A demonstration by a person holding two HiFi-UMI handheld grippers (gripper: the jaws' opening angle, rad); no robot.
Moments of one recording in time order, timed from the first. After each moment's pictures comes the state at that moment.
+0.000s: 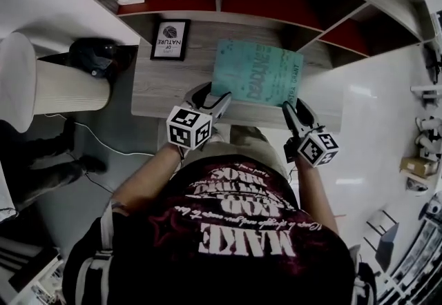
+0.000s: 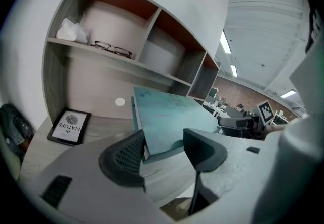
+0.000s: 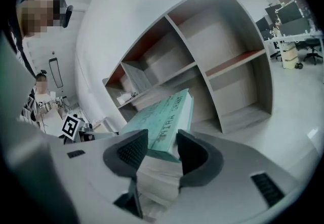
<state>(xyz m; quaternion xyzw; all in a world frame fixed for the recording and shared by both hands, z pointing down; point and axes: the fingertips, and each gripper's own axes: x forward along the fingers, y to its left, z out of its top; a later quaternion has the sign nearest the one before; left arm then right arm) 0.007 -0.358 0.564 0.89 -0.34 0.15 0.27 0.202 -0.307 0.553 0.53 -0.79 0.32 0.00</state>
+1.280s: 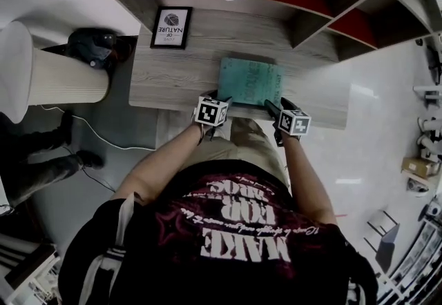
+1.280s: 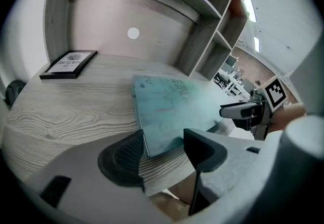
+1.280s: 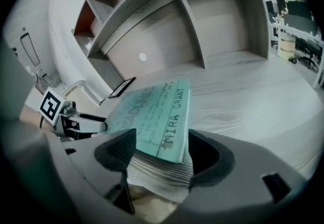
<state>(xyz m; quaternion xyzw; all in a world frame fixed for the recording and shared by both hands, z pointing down) 0.004 -0.317 0.804 0.80 -0.35 0.33 0.35 0.191 -0.288 0.799 0.52 -0.72 0.42 0.19</state>
